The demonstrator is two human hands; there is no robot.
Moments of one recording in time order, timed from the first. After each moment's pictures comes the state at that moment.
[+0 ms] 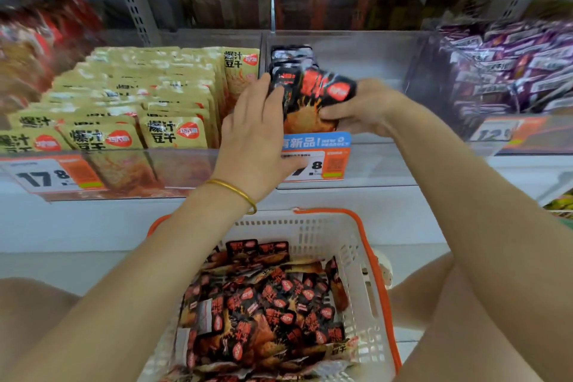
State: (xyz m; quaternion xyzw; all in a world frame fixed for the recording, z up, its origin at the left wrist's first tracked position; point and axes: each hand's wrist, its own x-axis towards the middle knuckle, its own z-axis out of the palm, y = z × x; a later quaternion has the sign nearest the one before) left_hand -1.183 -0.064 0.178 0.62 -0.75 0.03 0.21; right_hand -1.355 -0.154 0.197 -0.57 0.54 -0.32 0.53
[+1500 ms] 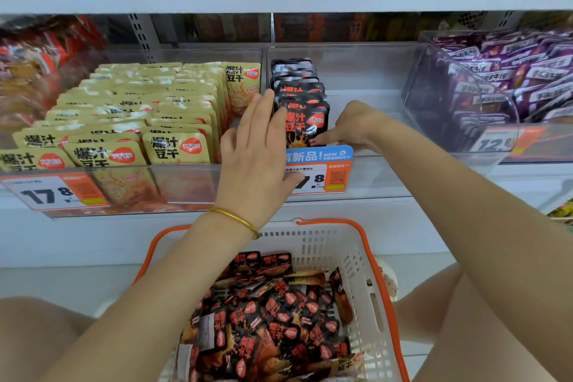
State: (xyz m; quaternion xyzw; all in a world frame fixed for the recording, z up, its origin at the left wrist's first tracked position) left_hand -1.180 -0.062 0.157 0.59 -0.76 0.13 0.25; right_hand -1.339 -0.156 0.199 -0.62 0.67 -0.16 0.36
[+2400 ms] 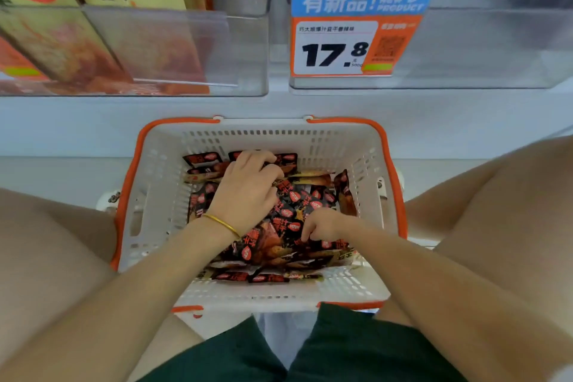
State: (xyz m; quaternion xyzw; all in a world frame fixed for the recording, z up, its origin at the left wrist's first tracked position) left_hand -1.141 0.002 -0.018 0.58 -0.80 -0.14 0.08; right_hand -1.323 -0.019 -0.113 -0.70 0.46 0.29 0.46
